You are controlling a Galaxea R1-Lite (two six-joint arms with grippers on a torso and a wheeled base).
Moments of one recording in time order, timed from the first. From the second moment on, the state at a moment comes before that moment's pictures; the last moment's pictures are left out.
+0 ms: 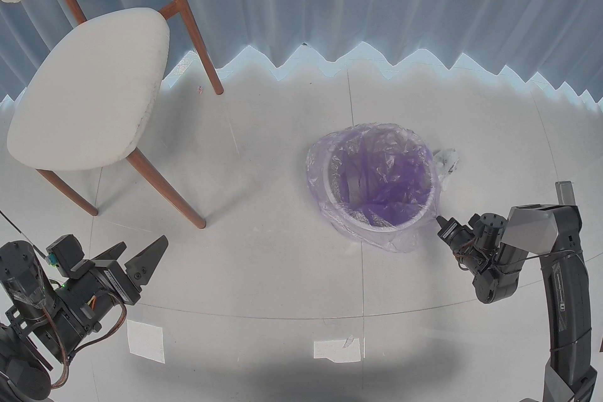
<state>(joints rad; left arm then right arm) -0.36 1.45 -0.02 -1.31 0.07 -0.41 0.05 2.71 -1.02 -1.50 0.15 0.69</state>
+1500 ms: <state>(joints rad) -0.51 2.38 -0.69 -1.53 -0.18 -0.62 -0.08 1.94 -0.26 -1.55 0.15 0.86</state>
